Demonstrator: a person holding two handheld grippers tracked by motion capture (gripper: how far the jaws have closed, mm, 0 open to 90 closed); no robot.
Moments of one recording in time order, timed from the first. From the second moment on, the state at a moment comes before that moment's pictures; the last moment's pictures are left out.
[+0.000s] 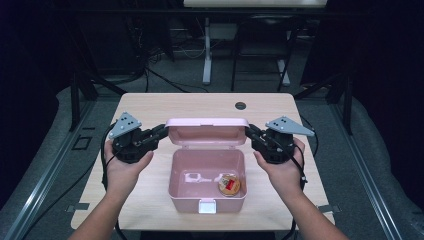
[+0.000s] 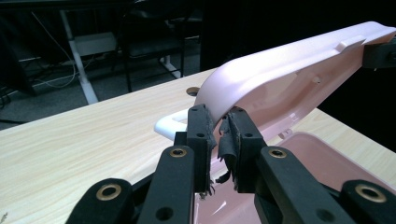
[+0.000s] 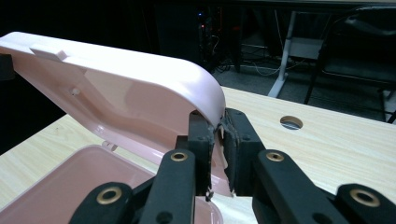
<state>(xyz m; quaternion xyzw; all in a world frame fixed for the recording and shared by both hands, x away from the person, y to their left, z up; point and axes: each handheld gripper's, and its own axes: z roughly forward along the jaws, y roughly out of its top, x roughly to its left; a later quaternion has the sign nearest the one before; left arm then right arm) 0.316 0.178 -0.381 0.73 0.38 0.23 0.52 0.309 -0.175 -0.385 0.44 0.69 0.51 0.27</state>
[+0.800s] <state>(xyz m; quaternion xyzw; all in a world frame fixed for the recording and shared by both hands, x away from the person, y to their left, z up) 0.286 0.184 -0.389 0.74 0.37 0.21 0.52 0.284 -0.182 -0.399 0.44 0.69 0.52 0.24</state>
